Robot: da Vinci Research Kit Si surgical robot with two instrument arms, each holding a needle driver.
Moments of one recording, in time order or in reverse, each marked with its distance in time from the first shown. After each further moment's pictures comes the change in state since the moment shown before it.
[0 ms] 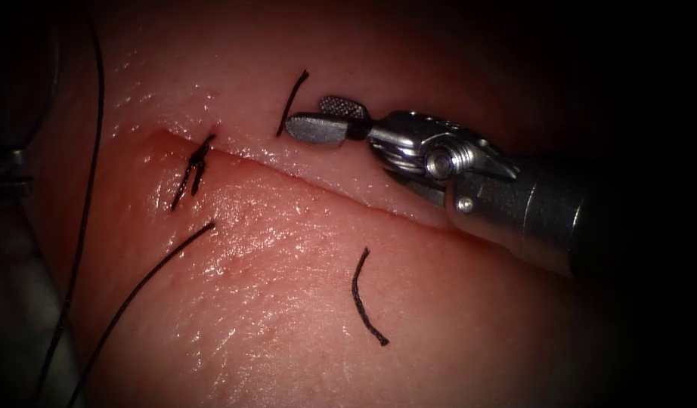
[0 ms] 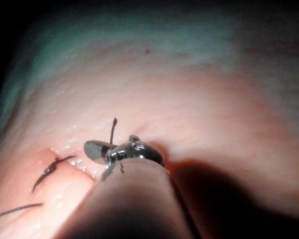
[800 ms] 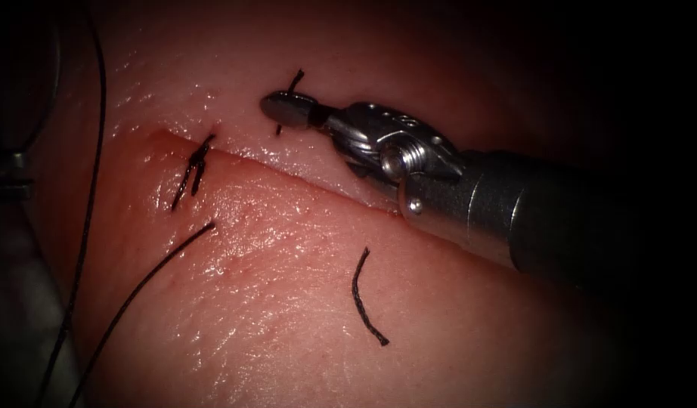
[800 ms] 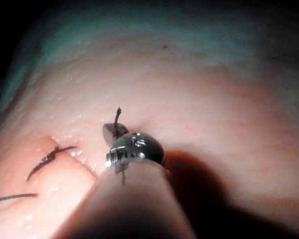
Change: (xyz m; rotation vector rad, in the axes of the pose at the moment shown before) right arm 0.001 0.001 0.003 0.020 0.108 -0.188; left arm 0.000 0.000 0.000 -0.004 0.003 0.001
